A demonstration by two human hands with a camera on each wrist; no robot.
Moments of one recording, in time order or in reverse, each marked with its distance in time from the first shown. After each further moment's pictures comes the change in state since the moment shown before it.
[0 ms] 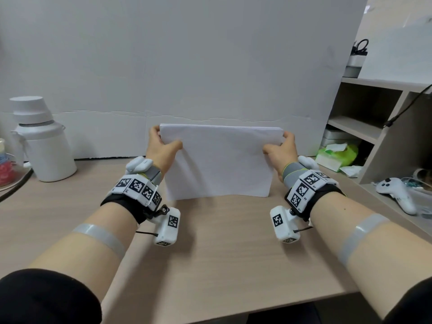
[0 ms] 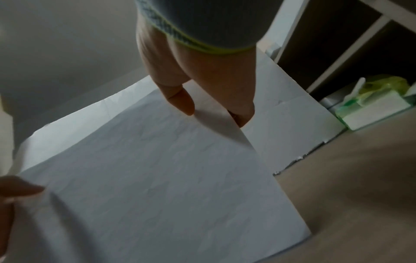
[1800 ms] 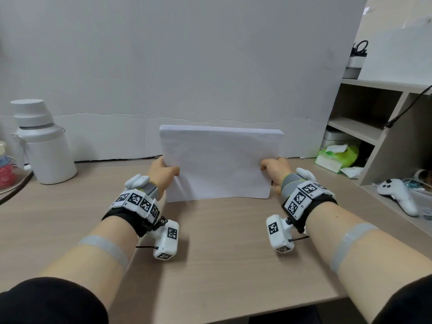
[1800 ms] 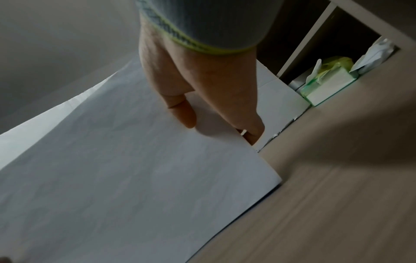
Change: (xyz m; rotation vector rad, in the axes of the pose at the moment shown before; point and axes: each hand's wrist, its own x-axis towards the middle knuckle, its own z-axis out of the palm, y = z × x) left_hand -0.006 -0.045 -0.004 0.084 -0.129 -0.196; right_hand -0.015 0.017 0.002 -0.028 -0.090 0.253
